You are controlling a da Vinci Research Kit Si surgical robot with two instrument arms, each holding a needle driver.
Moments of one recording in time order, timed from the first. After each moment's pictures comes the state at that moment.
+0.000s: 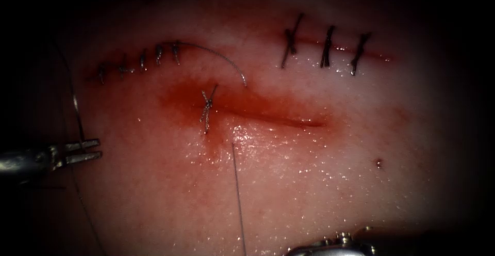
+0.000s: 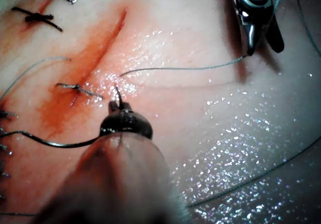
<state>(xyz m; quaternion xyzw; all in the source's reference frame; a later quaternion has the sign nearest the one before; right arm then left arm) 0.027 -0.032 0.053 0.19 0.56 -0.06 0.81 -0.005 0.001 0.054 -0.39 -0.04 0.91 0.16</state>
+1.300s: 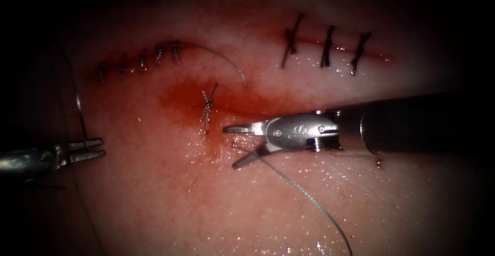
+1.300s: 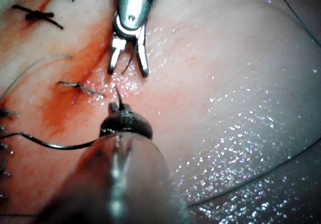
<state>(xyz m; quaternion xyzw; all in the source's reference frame) 0.030 -0.015 0.070 0.09 0.58 0.12 0.80 -0.005 0.001 0.055 -0.38 -0.04 0.91 0.15</state>
